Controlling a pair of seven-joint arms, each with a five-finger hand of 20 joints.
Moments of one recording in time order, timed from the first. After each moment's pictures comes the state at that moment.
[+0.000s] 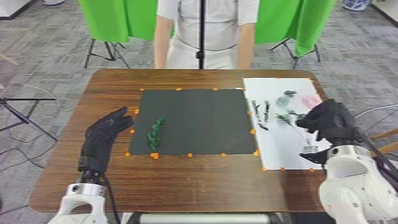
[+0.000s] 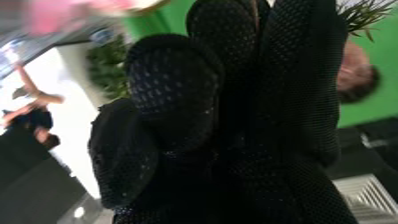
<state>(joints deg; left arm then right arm) 122.1 -74.8 -93.1 -118.0 66.6 3.6 13.9 -110.3 -71.1 93.9 -123.3 -138.1 -0.4 22.8</state>
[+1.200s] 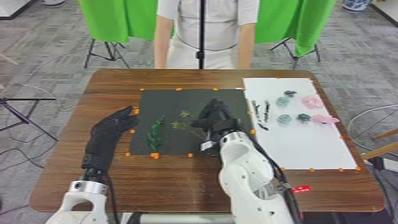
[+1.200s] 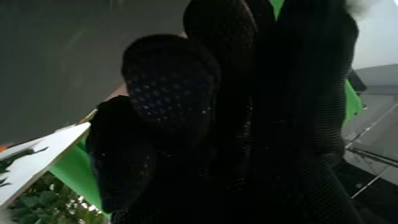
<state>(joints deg) 121.0 -74.5 -93.1 -117.4 67.0 0.5 12.5 -95.6 -96.1 71.8 -103.5 -147.0 -7.6 14.3</state>
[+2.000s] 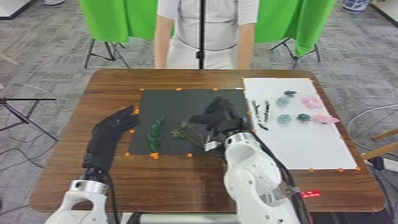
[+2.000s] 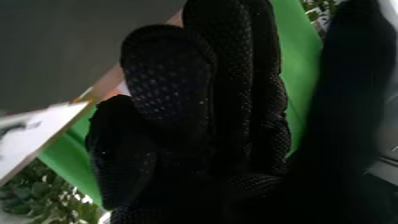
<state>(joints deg) 120.7 -74.7 -93.4 -117.1 67.3 -1.0 12.1 -98.0 -93.8 71.9 -109.7 -147.0 -9.1 15.6</state>
